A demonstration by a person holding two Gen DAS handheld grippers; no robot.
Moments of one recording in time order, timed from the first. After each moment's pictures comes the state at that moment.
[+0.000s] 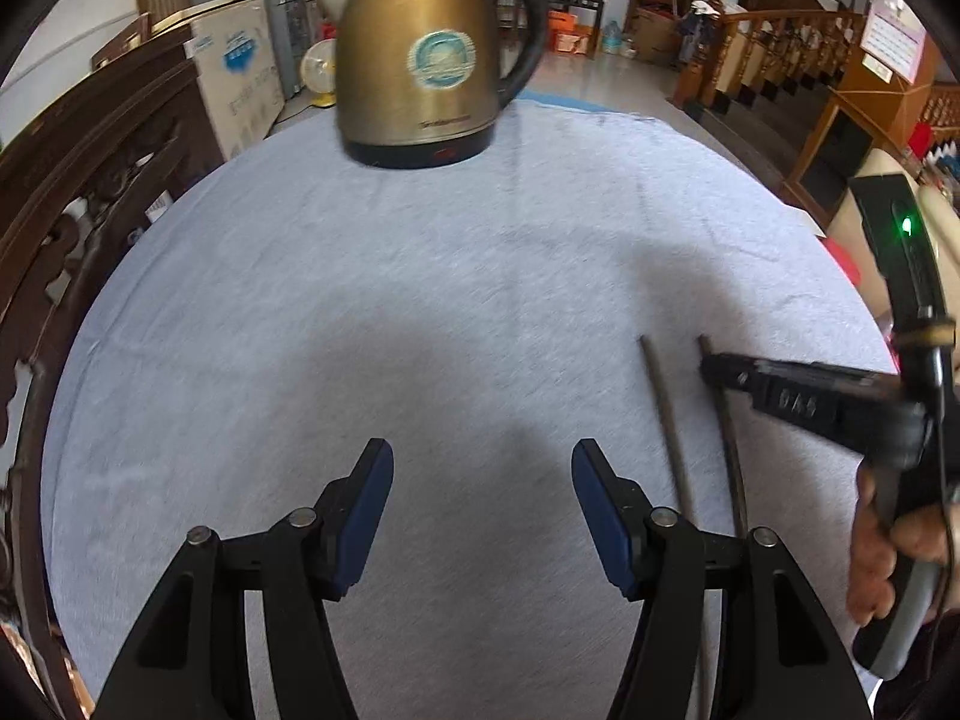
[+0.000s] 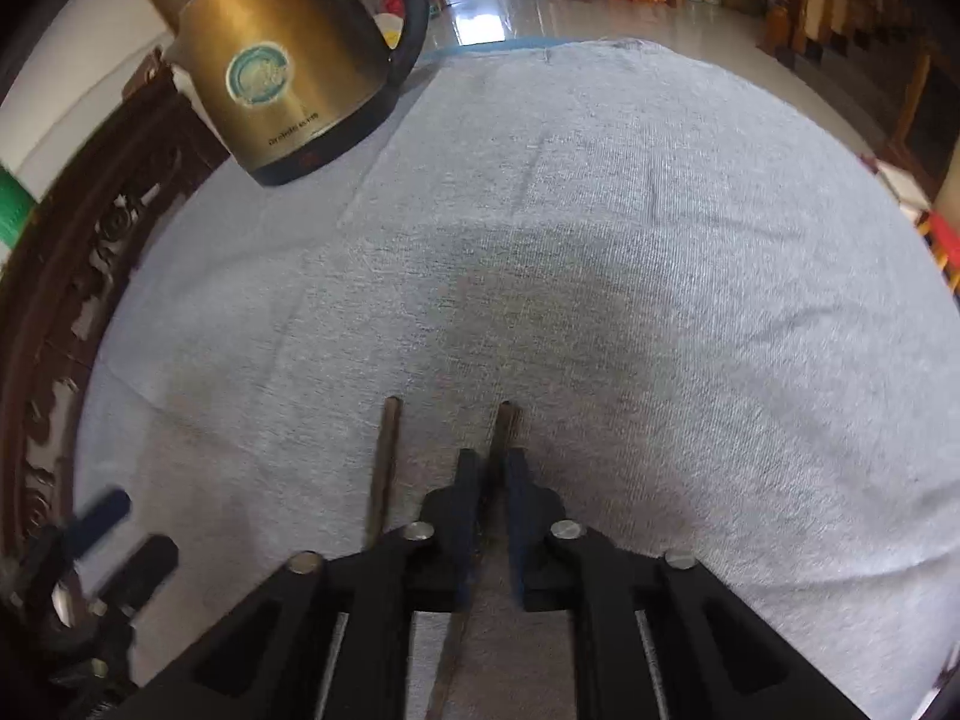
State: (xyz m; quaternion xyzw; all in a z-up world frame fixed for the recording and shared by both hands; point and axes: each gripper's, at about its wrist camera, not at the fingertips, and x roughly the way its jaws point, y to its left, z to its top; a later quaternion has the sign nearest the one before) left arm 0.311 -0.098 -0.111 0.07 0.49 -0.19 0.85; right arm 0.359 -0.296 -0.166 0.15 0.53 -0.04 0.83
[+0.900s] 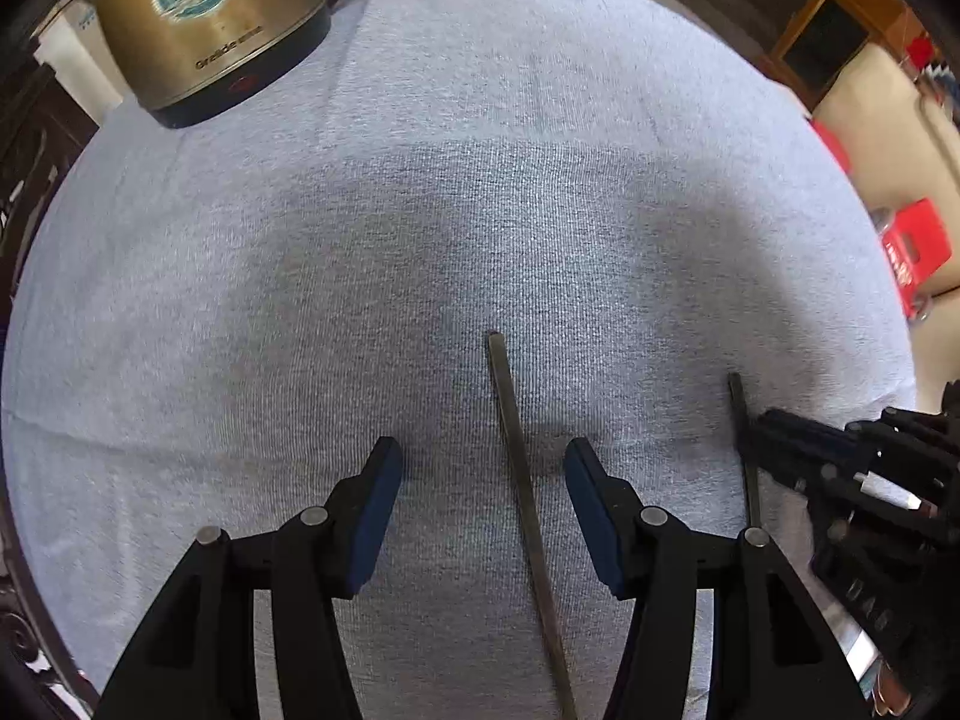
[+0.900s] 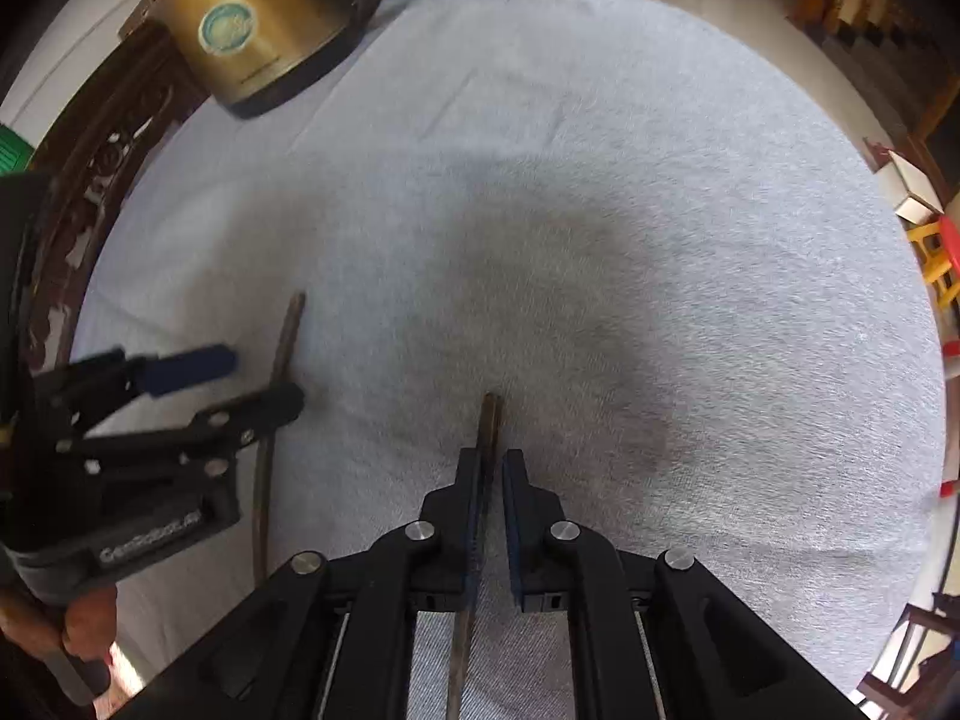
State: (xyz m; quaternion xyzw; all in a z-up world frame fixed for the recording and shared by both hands) left arm 0.356 -0.215 -0.148 0.15 0.62 -0.21 0.74; right arm 0.316 -0.357 -0.159 0.12 0.62 -0.01 0.78
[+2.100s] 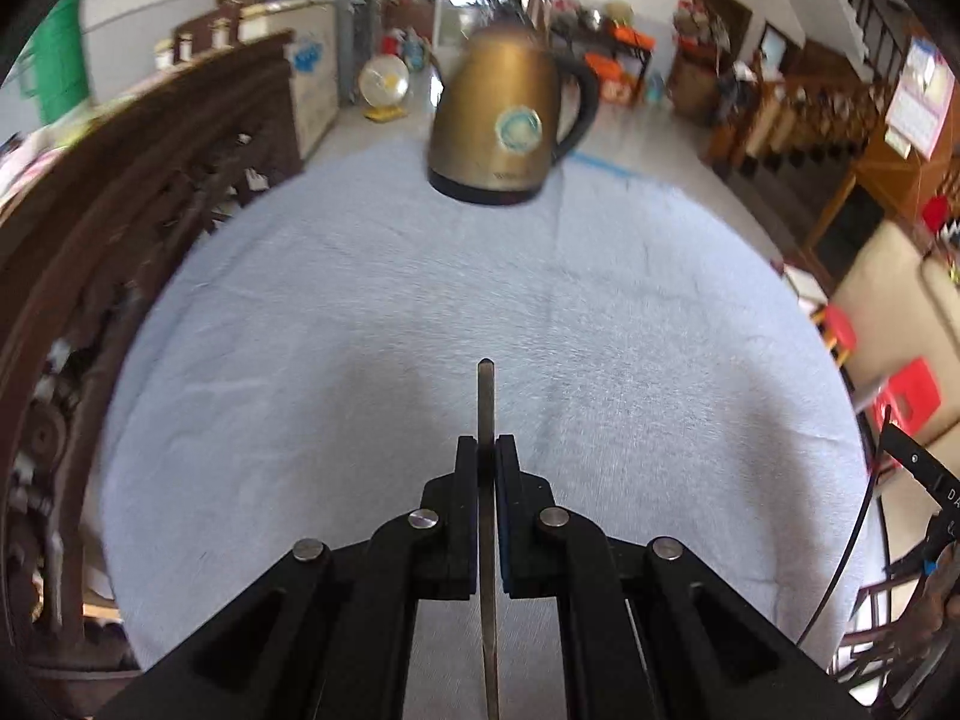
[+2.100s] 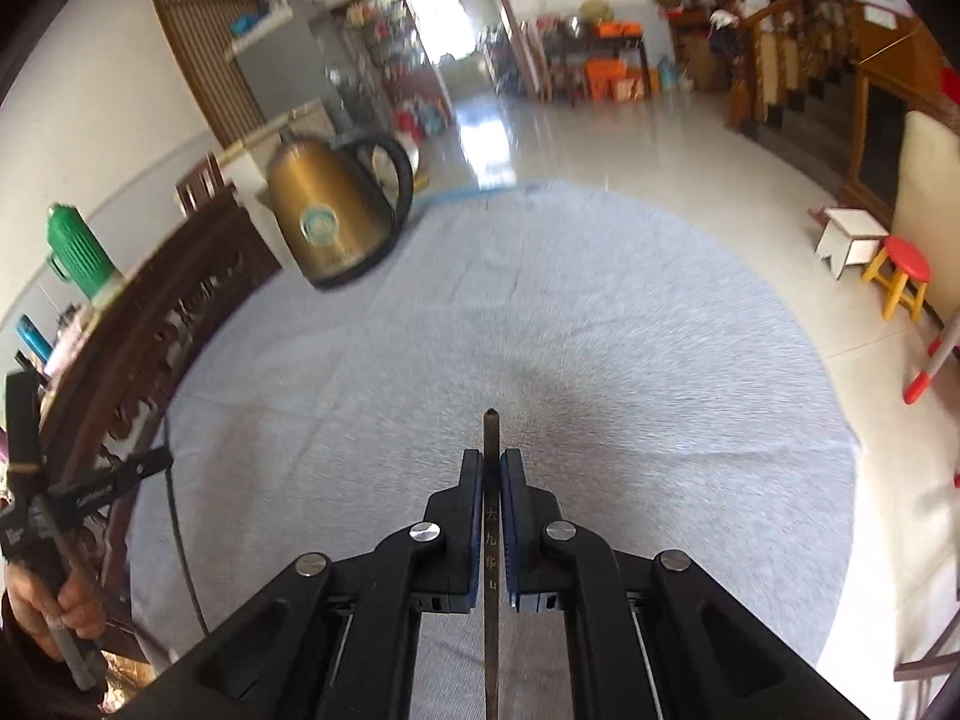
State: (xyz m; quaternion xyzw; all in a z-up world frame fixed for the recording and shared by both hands) left arm 0.231 -0.022 -0.039 0.00 0.46 -0.14 0.88; right arm 0.153 -0.362 -0.050 0.17 0.38 -0.06 0.91
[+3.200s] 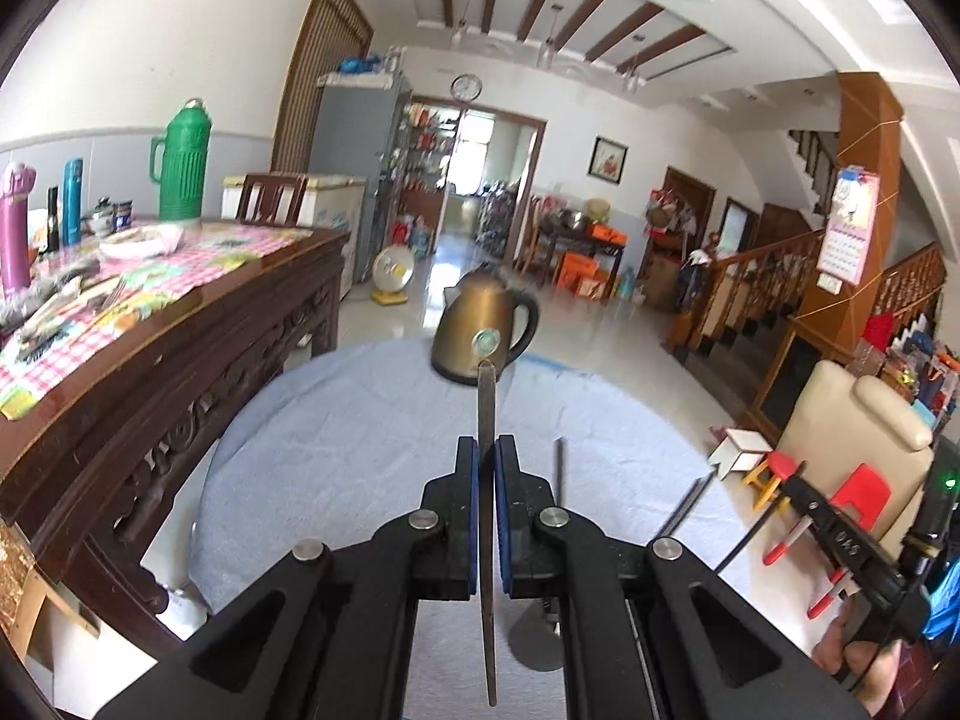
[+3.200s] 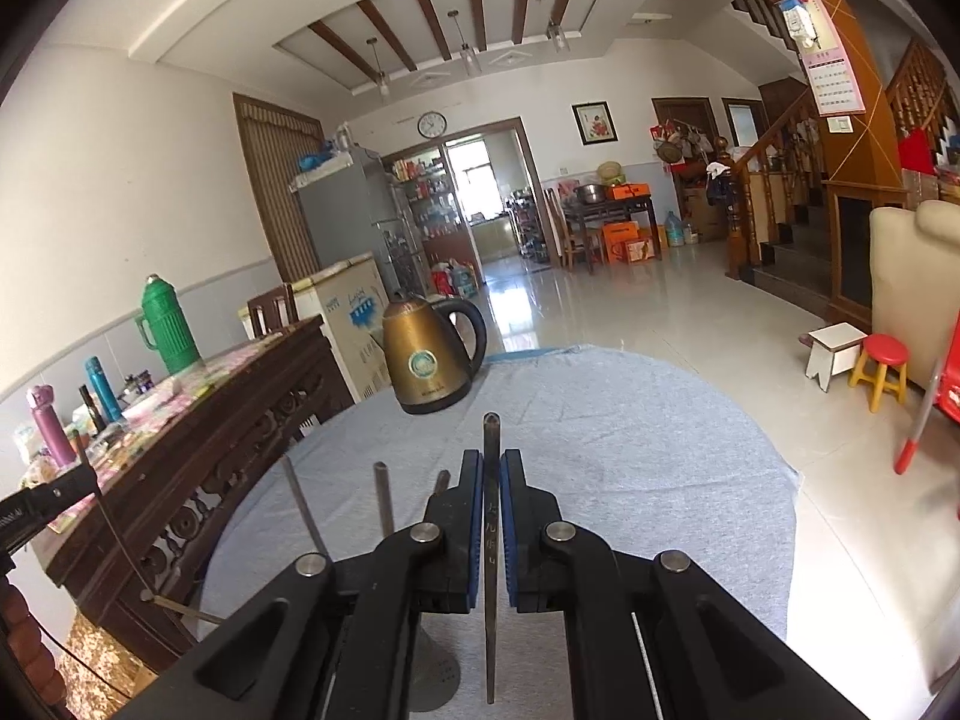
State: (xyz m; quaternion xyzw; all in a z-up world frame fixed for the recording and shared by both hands) left arm 0.003 0.039 0.094 -0.08 0.23 -0.15 0.96; right arm -0.025 -0.273 0.046 0.15 0.18 -0.06 0.97
